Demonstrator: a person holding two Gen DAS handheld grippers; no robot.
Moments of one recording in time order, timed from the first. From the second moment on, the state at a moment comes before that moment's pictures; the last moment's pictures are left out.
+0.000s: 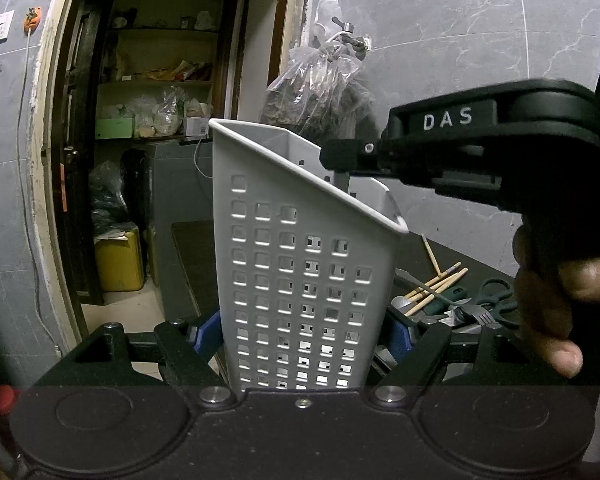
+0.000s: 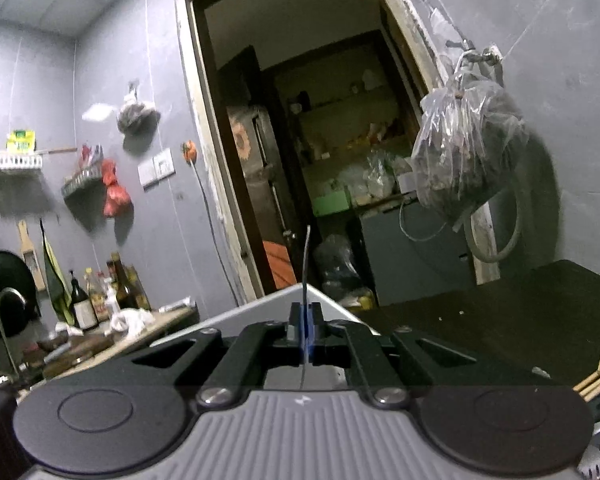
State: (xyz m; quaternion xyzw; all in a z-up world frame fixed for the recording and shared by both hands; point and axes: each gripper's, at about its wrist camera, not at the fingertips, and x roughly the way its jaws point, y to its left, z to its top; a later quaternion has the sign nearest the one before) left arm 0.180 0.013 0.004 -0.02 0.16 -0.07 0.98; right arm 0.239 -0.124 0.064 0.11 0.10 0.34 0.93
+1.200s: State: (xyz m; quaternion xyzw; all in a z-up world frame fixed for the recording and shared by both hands) left arm 0.179 0.012 0.005 -0.02 0.16 -0.07 0.98; right arm 0.253 -0.211 0.051 0.04 0.21 0.15 0.97
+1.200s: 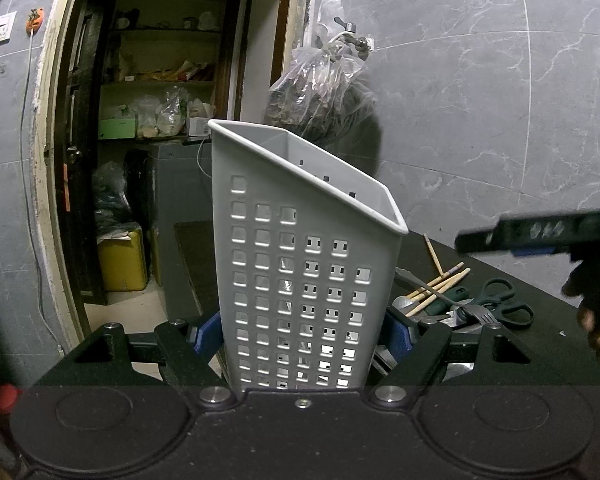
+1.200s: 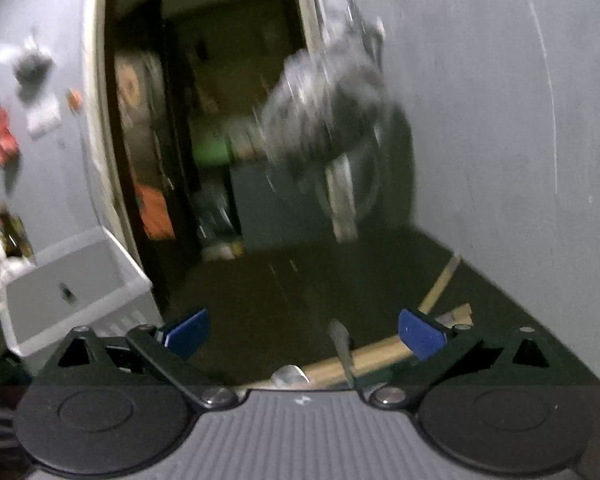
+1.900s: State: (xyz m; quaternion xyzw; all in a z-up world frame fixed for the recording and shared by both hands) left arm 0.177 0.012 0.005 -0.03 0.16 -0.07 0.98; right arm 0.318 -0.181 0.011 -0.06 0.29 0.05 0.95
